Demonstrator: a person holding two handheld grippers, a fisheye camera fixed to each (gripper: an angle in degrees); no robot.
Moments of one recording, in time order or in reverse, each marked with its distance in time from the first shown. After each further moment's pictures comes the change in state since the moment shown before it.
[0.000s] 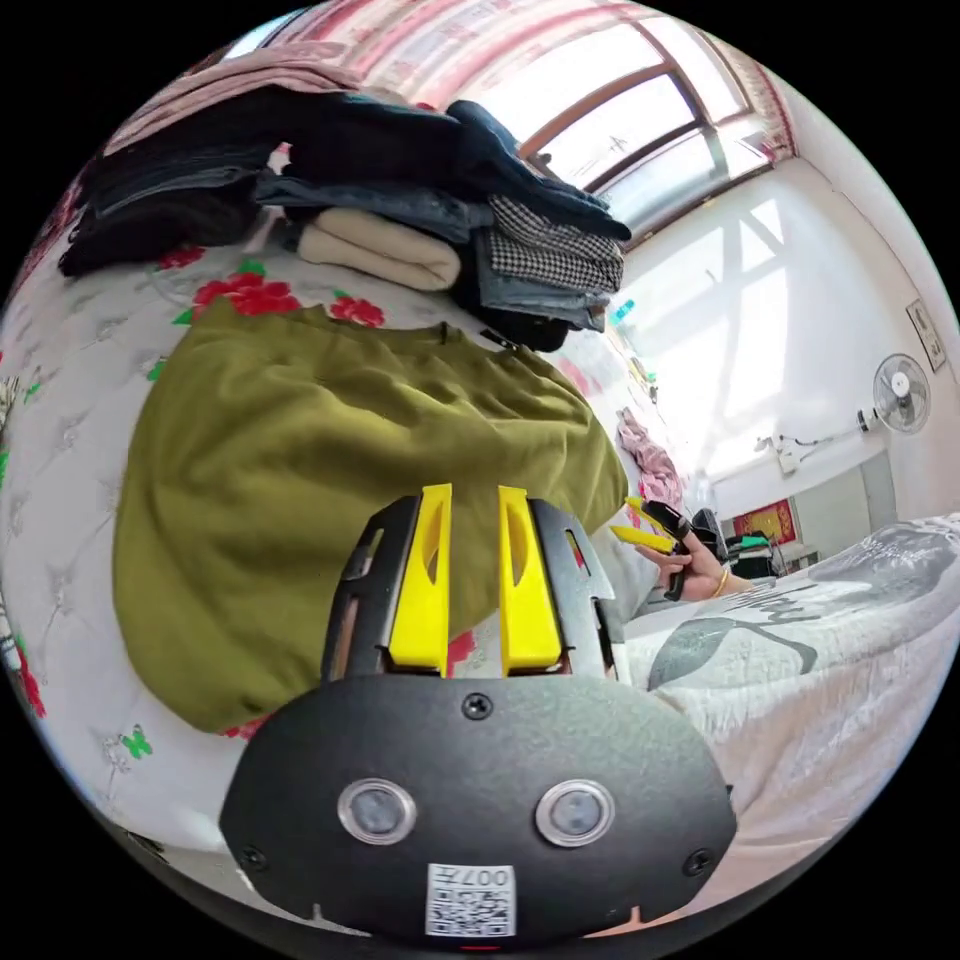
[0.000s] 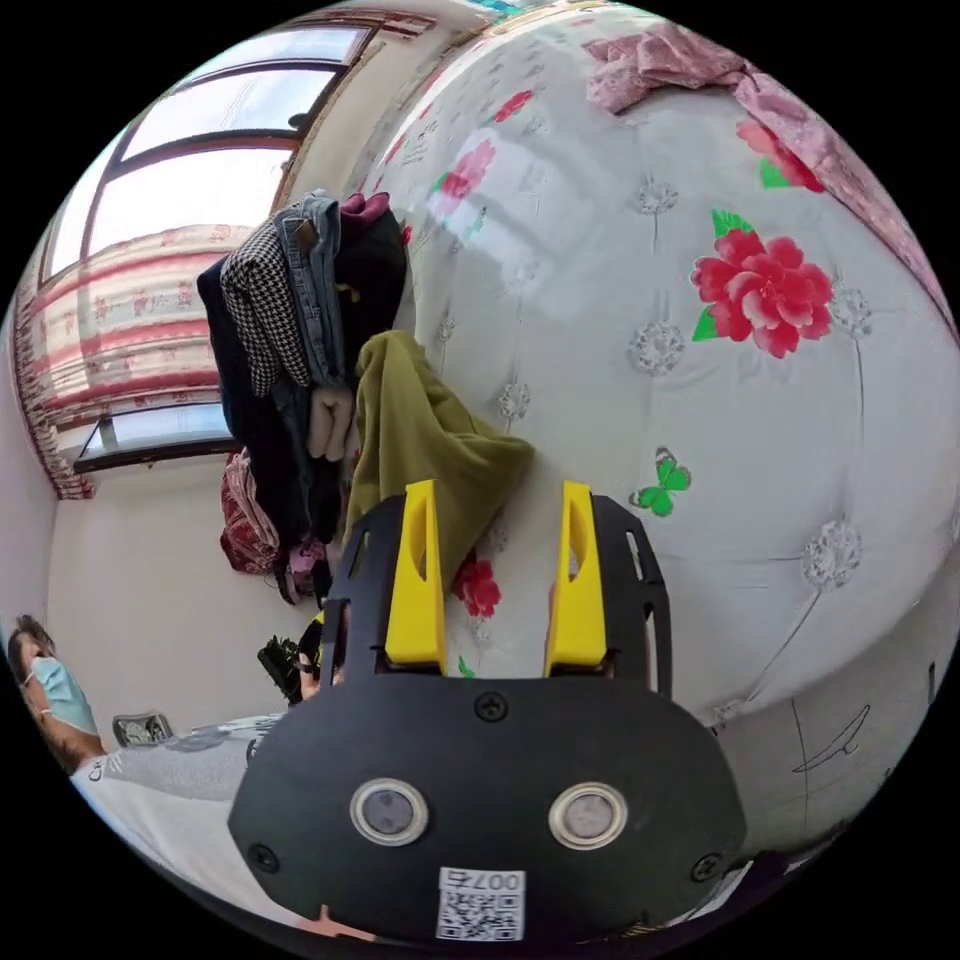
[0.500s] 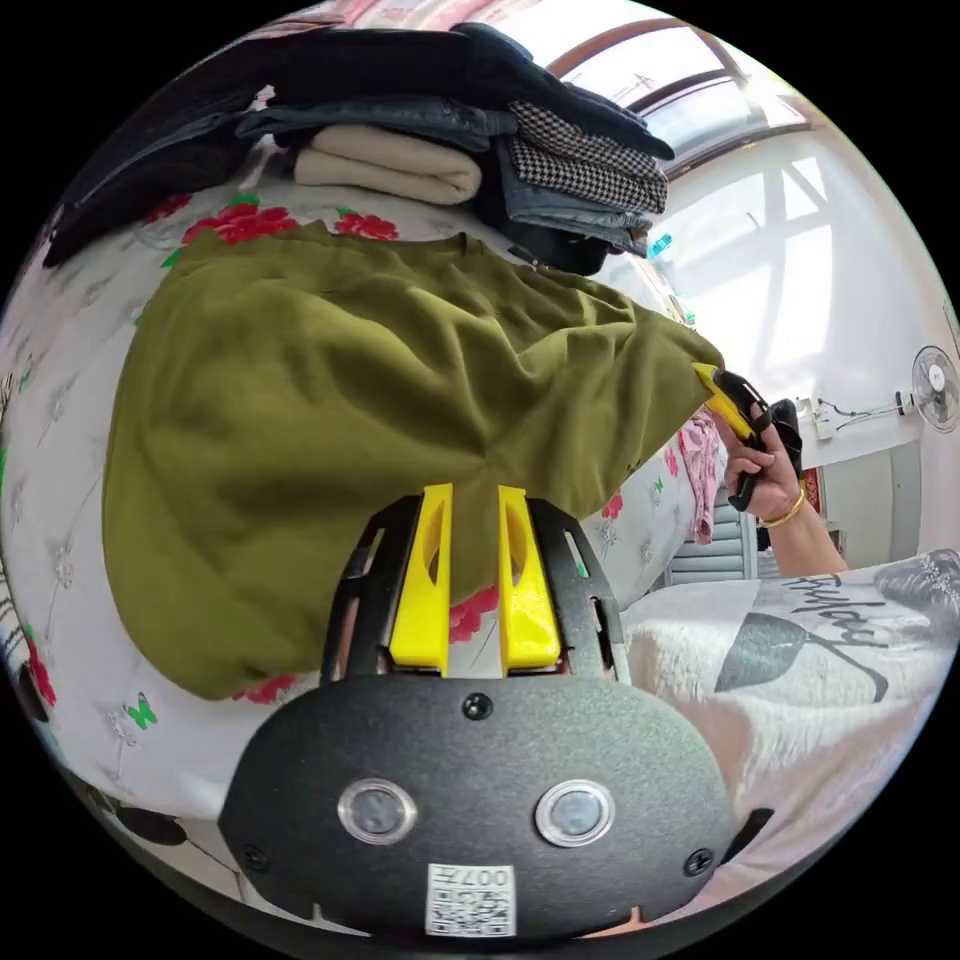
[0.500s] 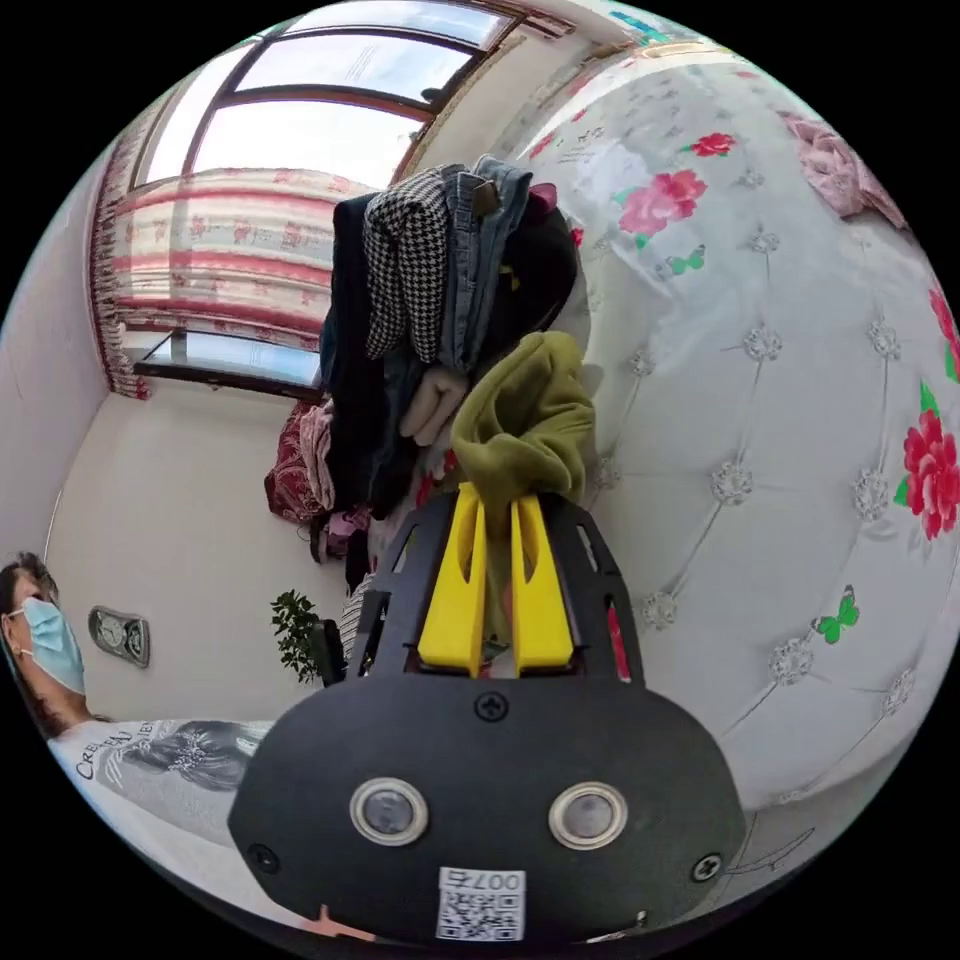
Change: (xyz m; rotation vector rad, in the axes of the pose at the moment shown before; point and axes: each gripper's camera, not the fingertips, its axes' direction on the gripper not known) left arm -0.010 0.020 -0.009 -0.180 -0.078 -0.035; right arm -0.111 -0.047 -0.026 0.012 -0.116 -0.366
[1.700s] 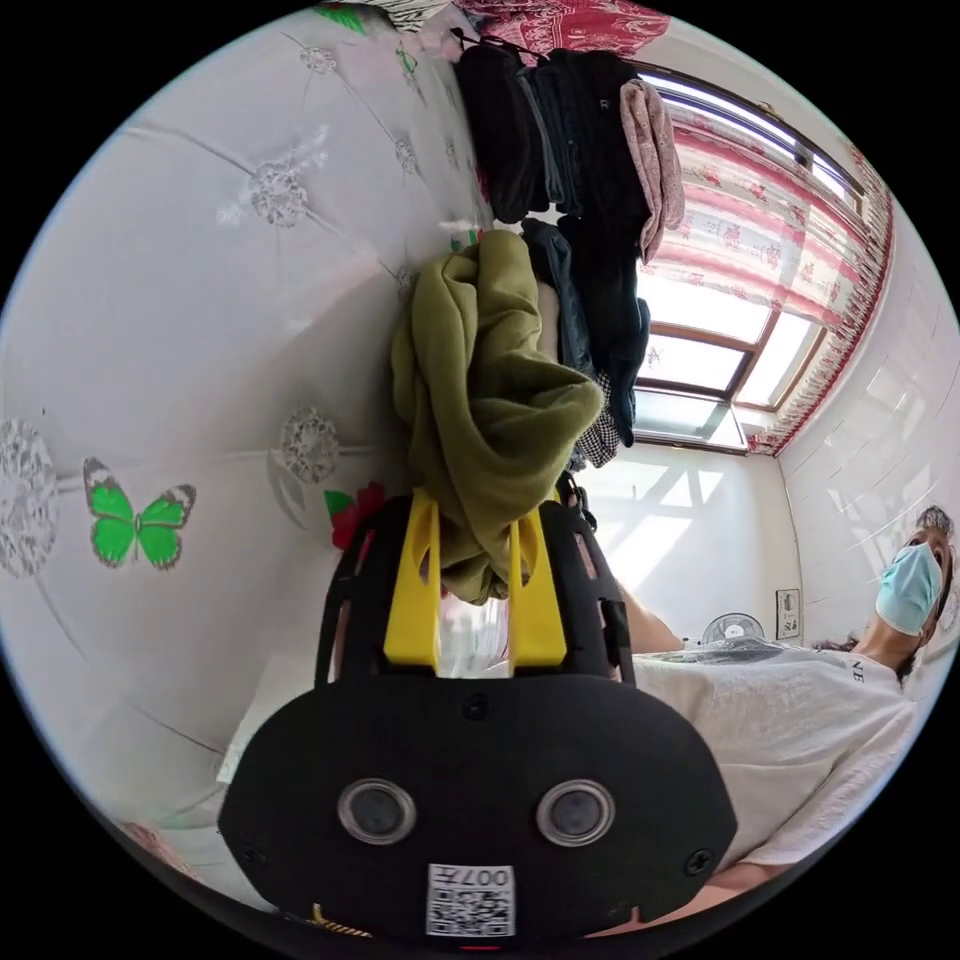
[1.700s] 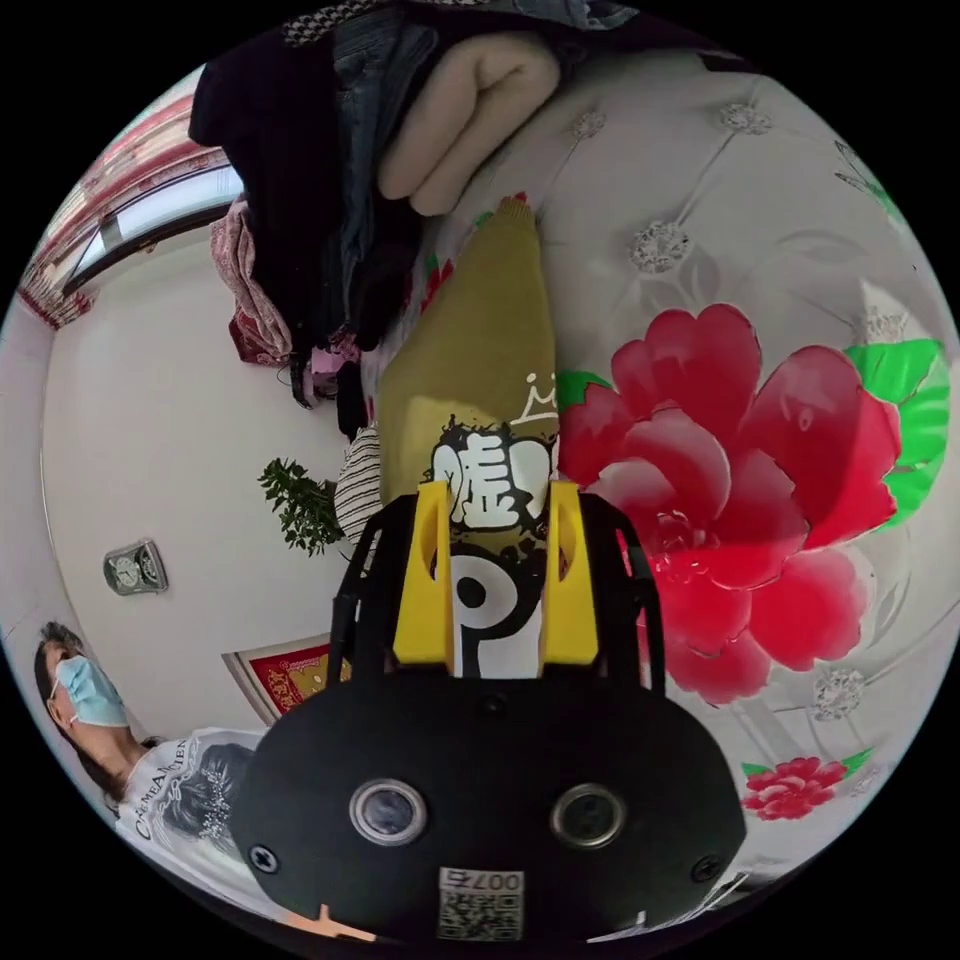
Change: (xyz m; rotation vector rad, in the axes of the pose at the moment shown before) left arm -0.221 0.161 -0.145 0.404 0.623 -0.599; right arm -0.011 -0.062 0.190 -0.622 -0.063 0.049
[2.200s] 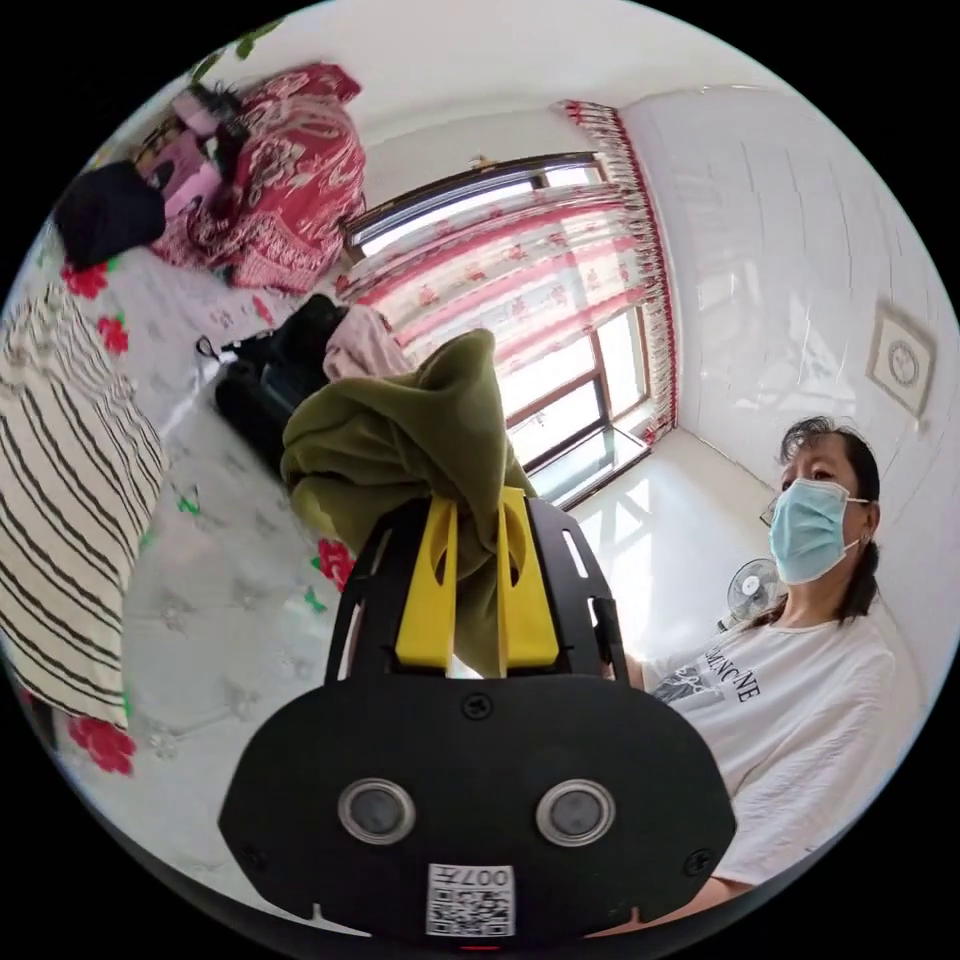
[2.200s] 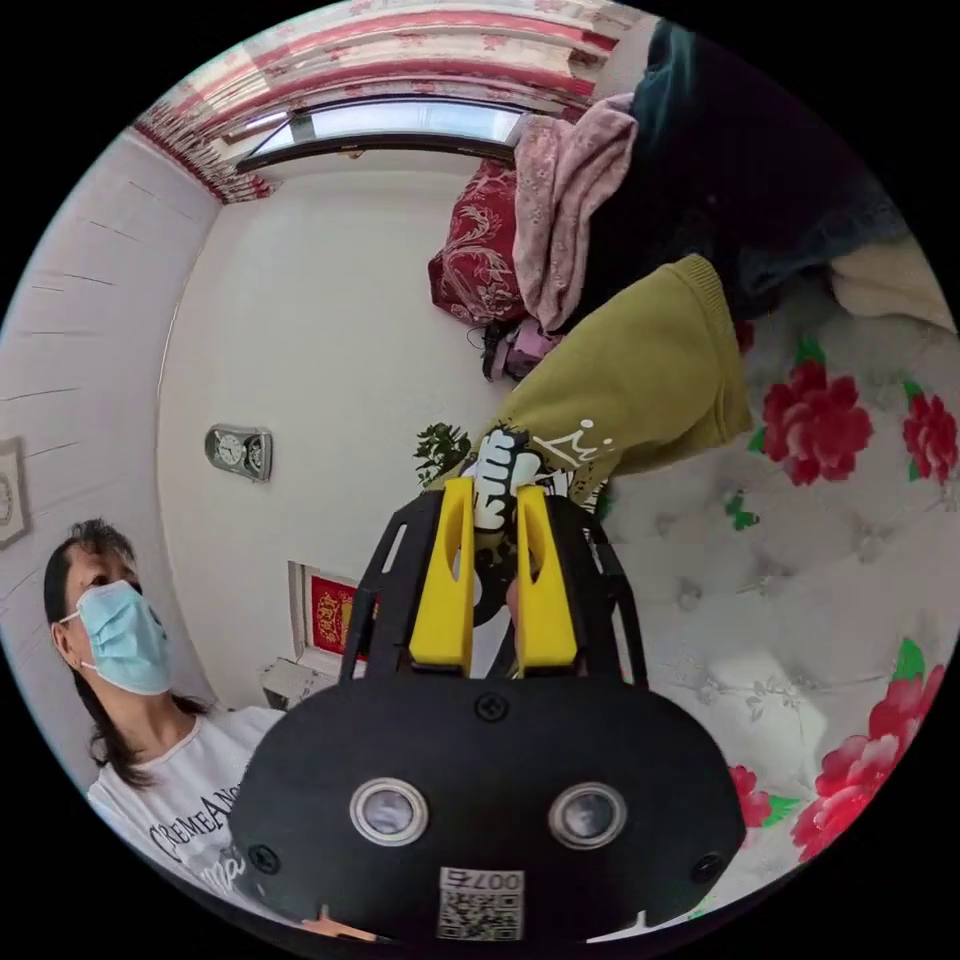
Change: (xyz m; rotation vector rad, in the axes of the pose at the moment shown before) left arm 0.160 -0.078 -0.167 0.428 0.124 0.564; right arm -0.248 -0.043 0.066 -0.043 -0.350 -0.448
